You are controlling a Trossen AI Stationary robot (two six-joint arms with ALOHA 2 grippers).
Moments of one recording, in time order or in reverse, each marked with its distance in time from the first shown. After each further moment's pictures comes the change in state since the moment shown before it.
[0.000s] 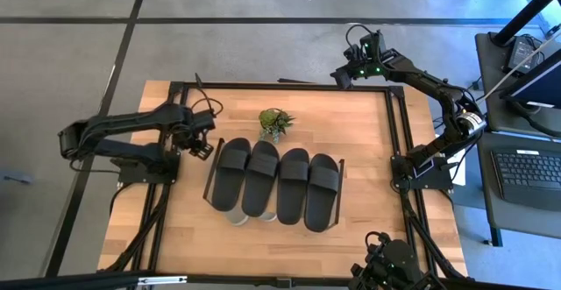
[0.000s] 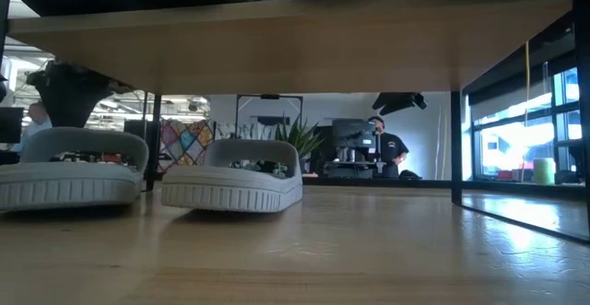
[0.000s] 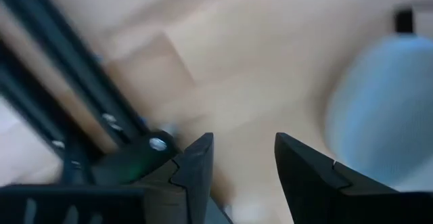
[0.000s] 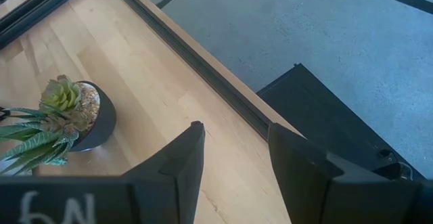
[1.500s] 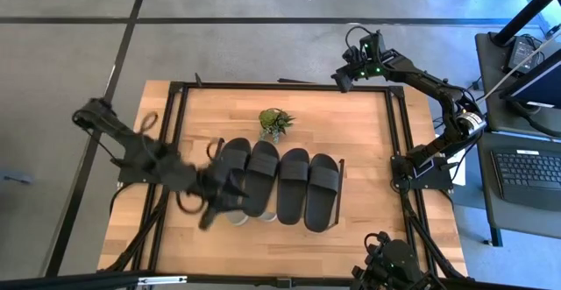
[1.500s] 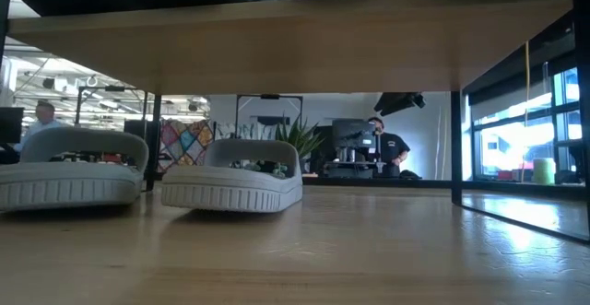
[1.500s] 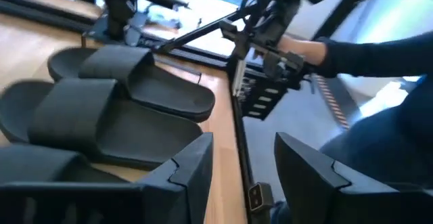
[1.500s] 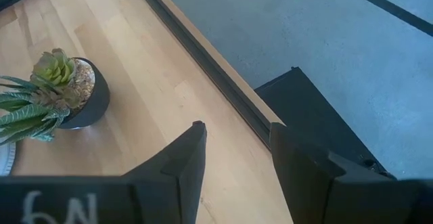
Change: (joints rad) left arm -0.970 0.120 0.516 0.830 -0.285 0.132; right arm 0.000 0.000 0.000 -0.023 0.000 -0.132
